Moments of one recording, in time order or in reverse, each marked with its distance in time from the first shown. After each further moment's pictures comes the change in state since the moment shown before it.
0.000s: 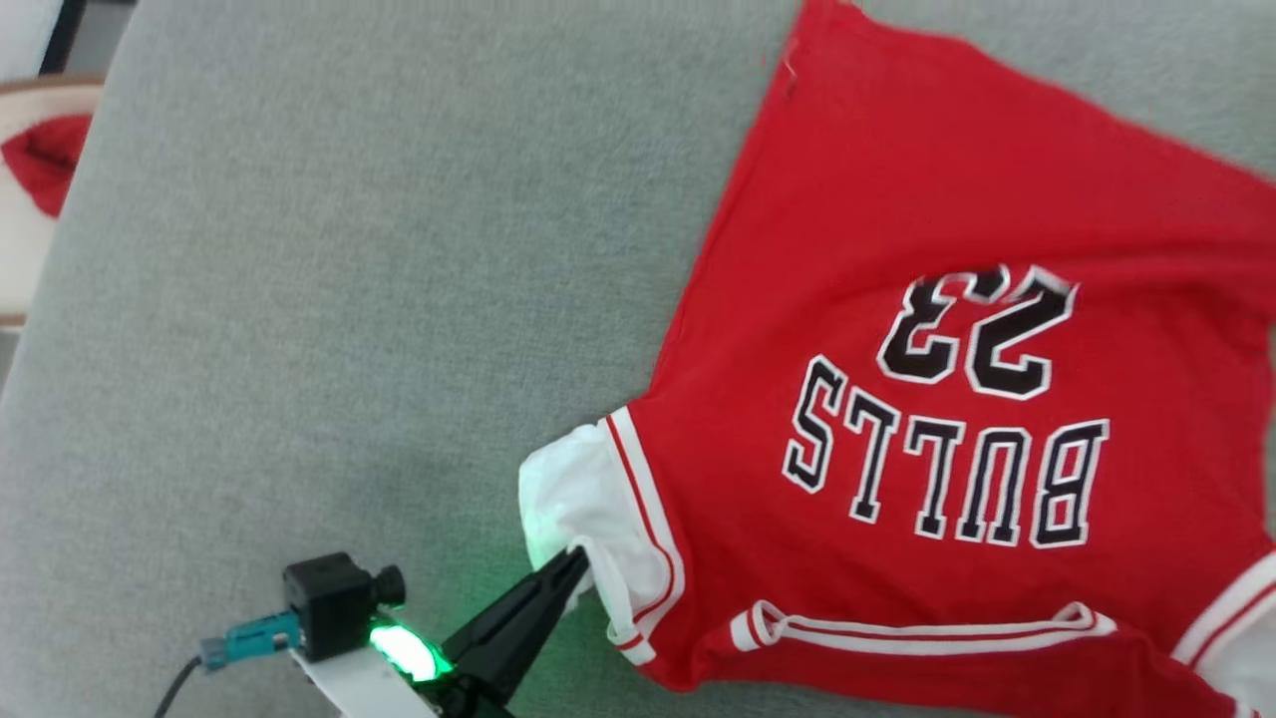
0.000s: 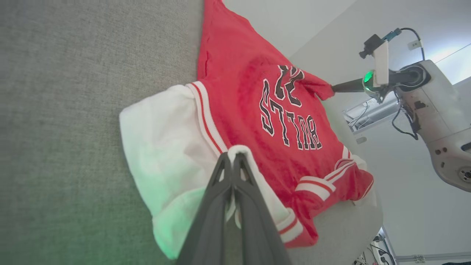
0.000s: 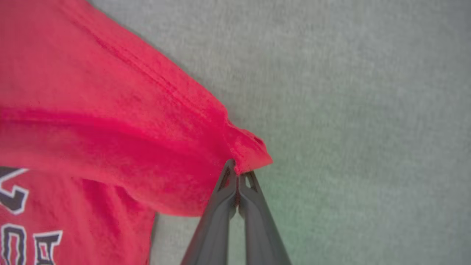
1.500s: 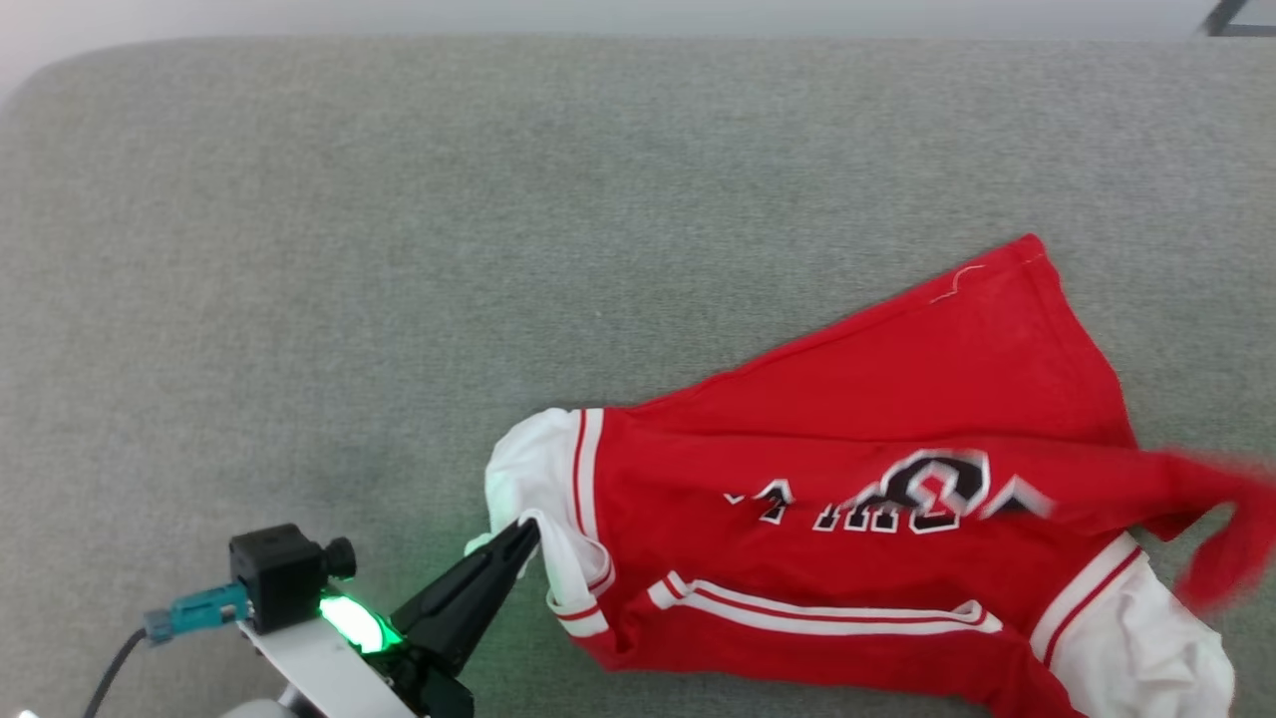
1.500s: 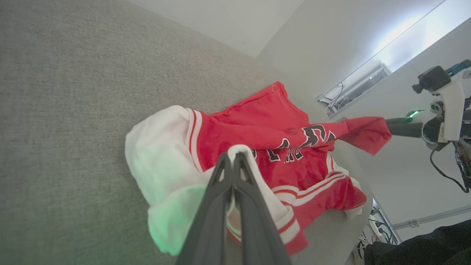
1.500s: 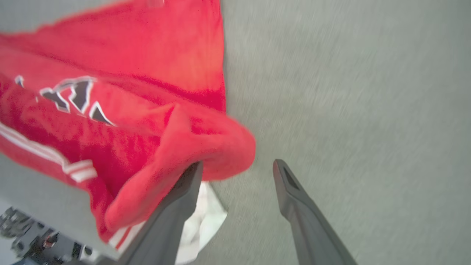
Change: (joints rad) left arm -0.041 0.103 0.004 0.005 -0.027 0.000 0.000; right arm 0.832 0.077 -0.353 -0.848 0.106 0.000 0.062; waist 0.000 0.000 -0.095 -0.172
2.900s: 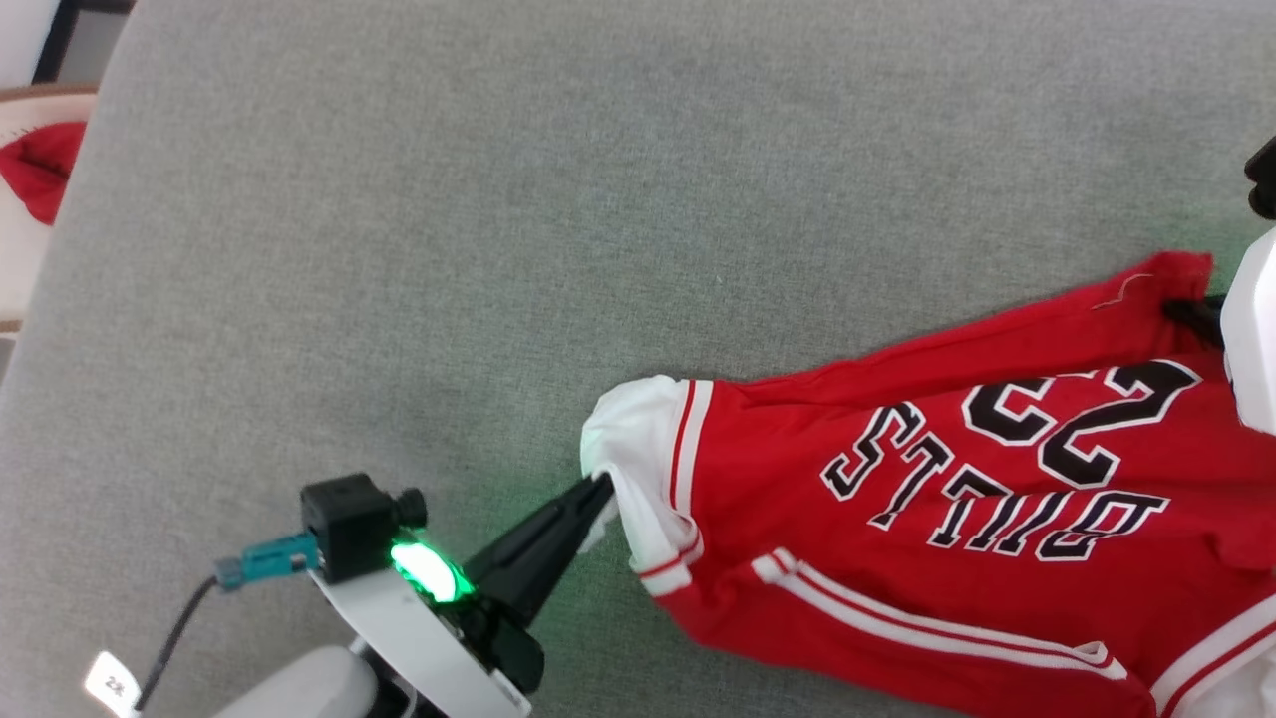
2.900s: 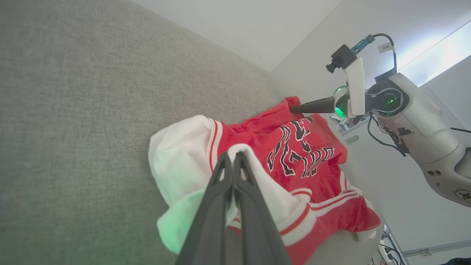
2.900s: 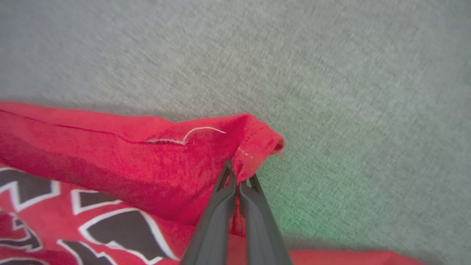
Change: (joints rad) left arm -0.124 -0.108 -0.070 0.034 0.003 0.000 0.000; right arm -0.749 -0.103 0.687 0.648 -0.033 -0.001 -0.235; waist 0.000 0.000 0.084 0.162
